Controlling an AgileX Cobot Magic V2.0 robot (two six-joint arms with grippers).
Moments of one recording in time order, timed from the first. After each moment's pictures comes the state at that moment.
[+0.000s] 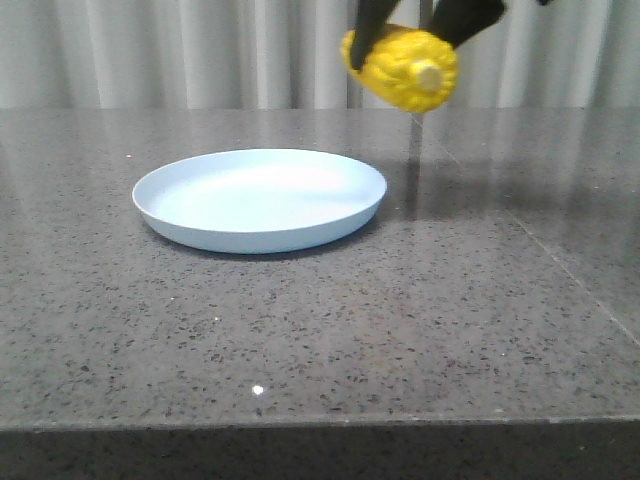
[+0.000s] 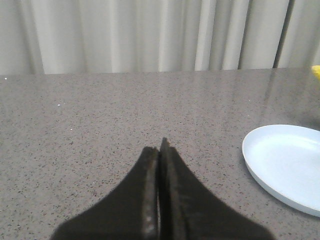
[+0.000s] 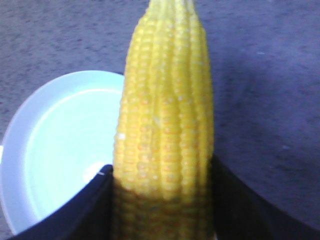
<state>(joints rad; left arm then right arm) -0.14 0.30 -0.40 0.01 0.31 0.00 0.53 1.70 -1.57 0.06 0.86 0.38</state>
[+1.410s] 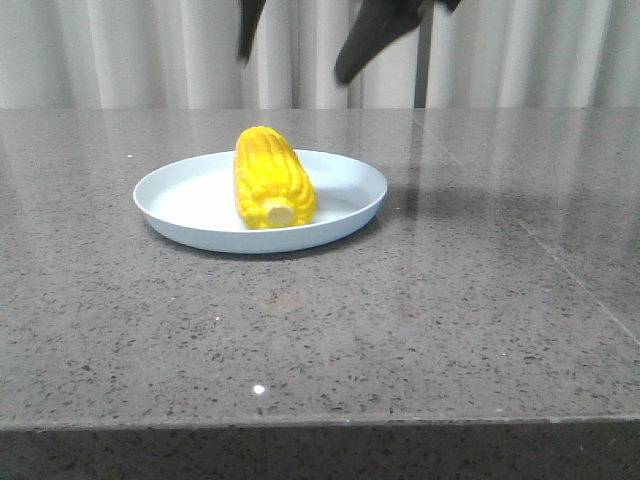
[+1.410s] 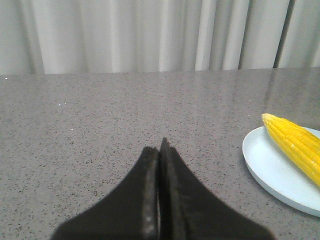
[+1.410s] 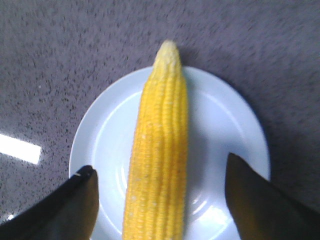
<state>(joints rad) -0.14 0.30 -0.40 0.01 0.31 0.00 0.60 1.71 -1.64 0.06 0.88 0.48</state>
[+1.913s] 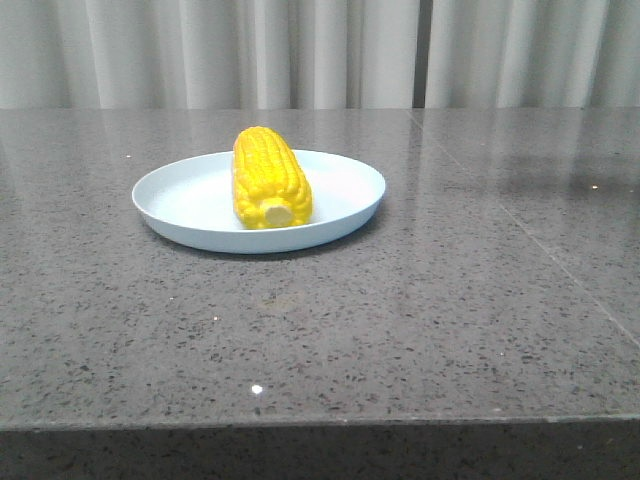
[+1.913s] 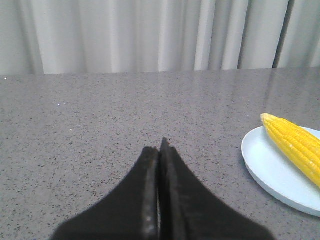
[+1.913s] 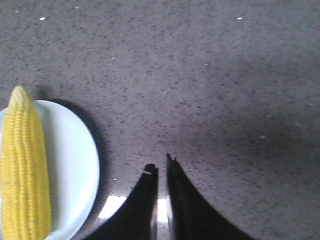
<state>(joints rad) -0.14 0.30 -0.40 0.01 0.31 0.00 0.24 1.52 -1.62 0.06 1.11 0.33</state>
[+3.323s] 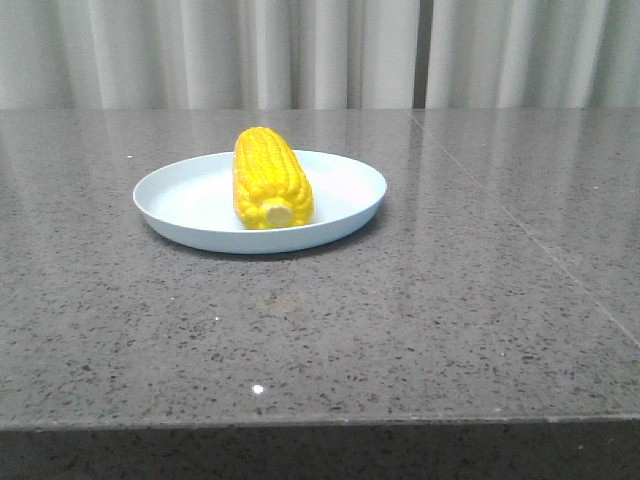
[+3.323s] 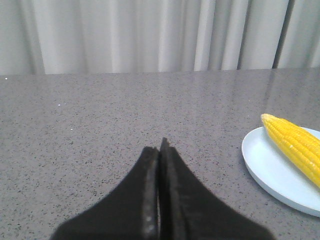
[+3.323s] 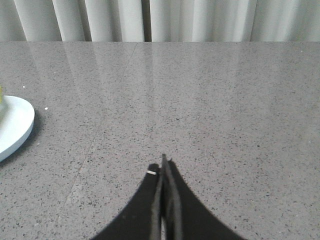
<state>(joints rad) -0.14 0.30 -0.40 0.00 0.31 0.00 0.15 0.20 -0.38 -0.16 0.47 0.25</state>
